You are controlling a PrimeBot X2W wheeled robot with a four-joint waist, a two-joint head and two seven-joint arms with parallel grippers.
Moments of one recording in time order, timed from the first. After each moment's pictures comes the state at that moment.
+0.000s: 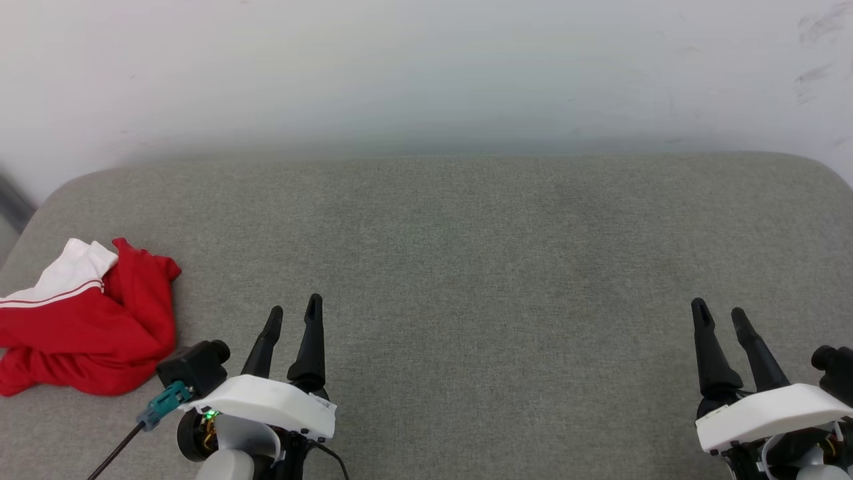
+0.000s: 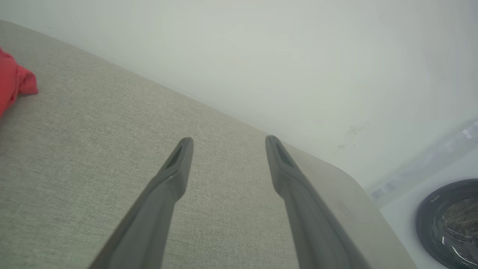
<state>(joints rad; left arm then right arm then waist) -0.13 0.05 -0.11 0.23 -0.63 -0.06 -0.12 -0.03 -0.06 -0.09 0.10 0.52 0.13 -0.02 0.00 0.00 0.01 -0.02</state>
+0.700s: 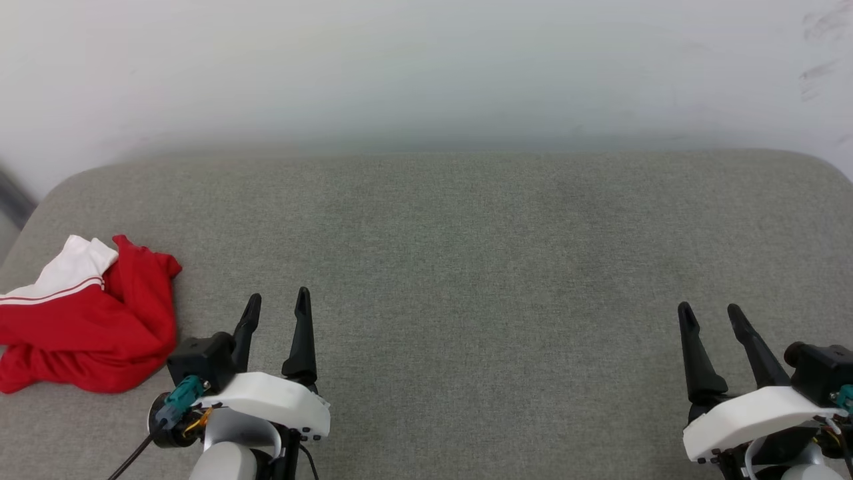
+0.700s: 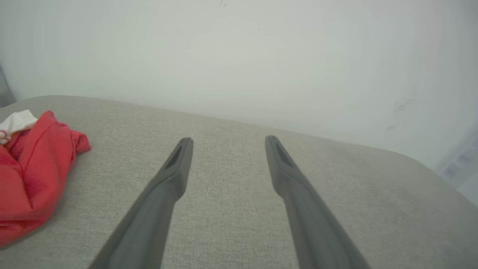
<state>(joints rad) -0.14 0.08 -0.12 0.23 -0.38 0.01 -0.18 -0.02 -0.06 -0.06 0.07 0.27 0.13 -0.03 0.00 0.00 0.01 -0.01</state>
